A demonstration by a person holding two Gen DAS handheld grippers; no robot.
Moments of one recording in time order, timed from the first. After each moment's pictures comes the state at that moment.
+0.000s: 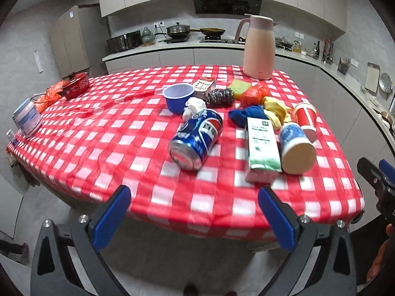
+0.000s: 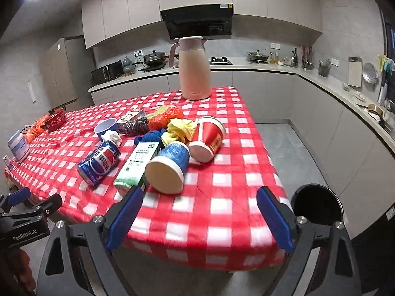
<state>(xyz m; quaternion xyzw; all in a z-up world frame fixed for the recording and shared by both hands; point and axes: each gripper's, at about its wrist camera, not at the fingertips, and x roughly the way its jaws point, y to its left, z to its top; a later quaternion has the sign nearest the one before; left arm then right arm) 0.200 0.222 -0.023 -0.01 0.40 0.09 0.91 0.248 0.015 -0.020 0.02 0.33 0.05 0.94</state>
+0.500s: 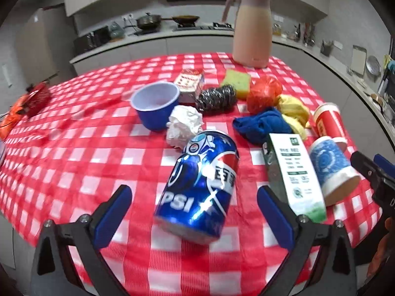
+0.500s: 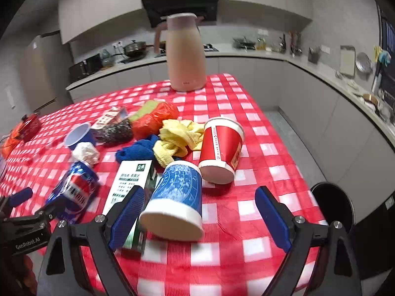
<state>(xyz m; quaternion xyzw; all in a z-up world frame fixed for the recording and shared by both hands) 0.318 0.256 -0.064 0.02 0.44 0.00 0.90 0.351 0.062 -0.058 0.03 0.38 -0.02 0.93</state>
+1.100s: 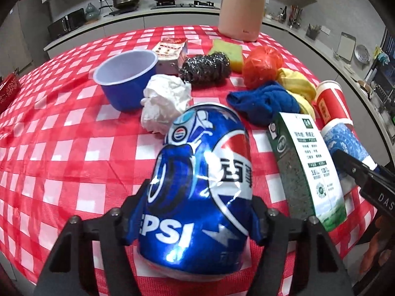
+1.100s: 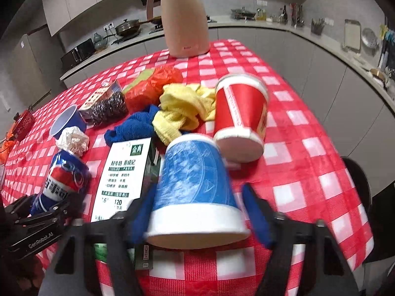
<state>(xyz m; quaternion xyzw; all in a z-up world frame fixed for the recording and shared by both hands) 0.346 0.264 -0.100 0.00 0.49 -0.07 0.87 0.385 0.077 -0.100 0.06 0.44 -0.01 0.90</state>
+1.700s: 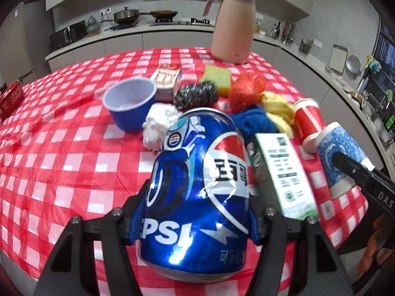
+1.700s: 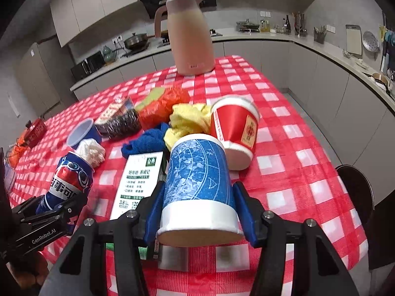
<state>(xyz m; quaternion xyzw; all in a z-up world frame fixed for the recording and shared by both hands) 0.332 0.261 -0.065 -0.01 0.44 -0.08 0.89 0.360 0.064 -0.067 0.08 0.39 0.01 0.92</state>
